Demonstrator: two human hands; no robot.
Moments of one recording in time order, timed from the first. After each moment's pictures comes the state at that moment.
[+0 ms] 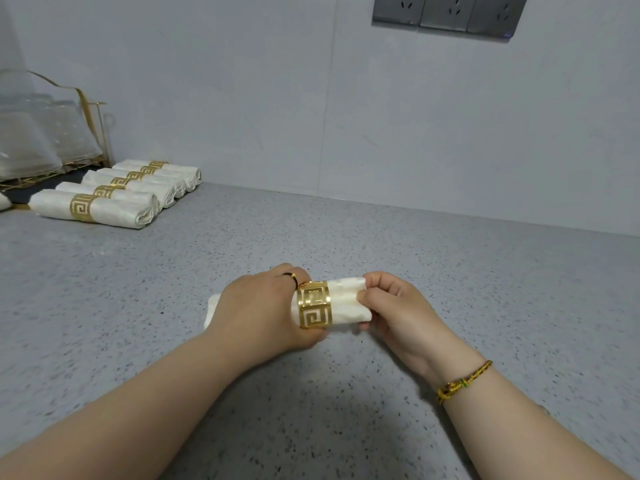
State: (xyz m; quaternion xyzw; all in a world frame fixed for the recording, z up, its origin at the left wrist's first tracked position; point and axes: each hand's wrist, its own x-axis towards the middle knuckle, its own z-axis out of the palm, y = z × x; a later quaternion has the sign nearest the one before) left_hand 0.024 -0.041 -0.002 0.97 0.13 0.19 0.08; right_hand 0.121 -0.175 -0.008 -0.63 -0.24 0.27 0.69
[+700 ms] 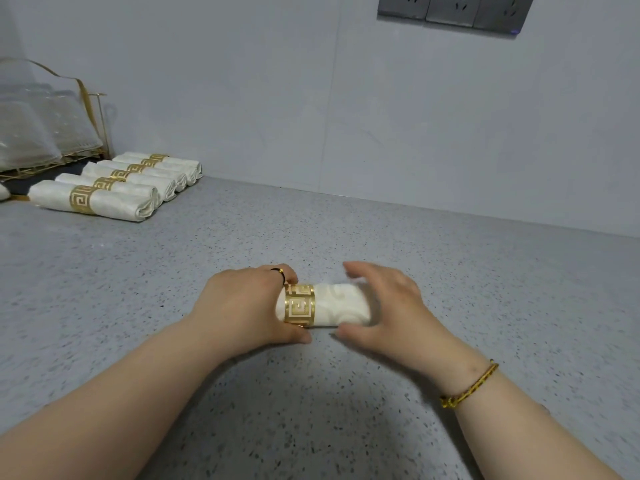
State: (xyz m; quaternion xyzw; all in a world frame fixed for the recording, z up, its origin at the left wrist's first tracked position) left_hand 0.020 -0.025 0.001 0.98 0.15 0.11 0.03; right_hand 0.117 -0.186 0.001 -0.86 -0.45 0.01 0.24
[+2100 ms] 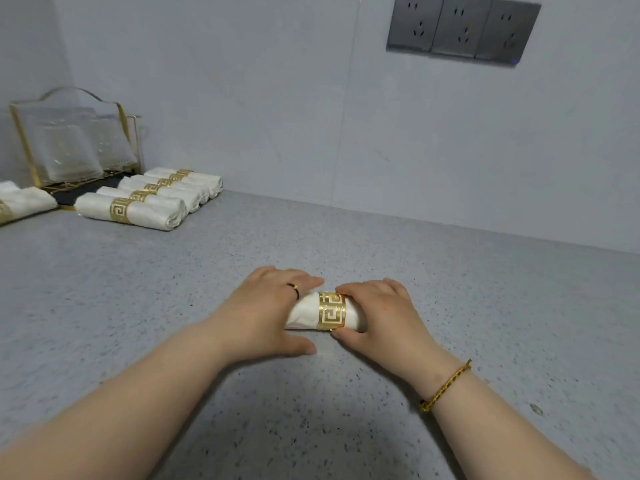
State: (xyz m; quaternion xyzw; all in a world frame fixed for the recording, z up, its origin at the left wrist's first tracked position) left_hand 0.006 -0.022 -0.004 0.99 0.05 0.13 0.04; right_hand 0.101 -0.175 -0.005 -0.85 -0.50 -0.10 0.15
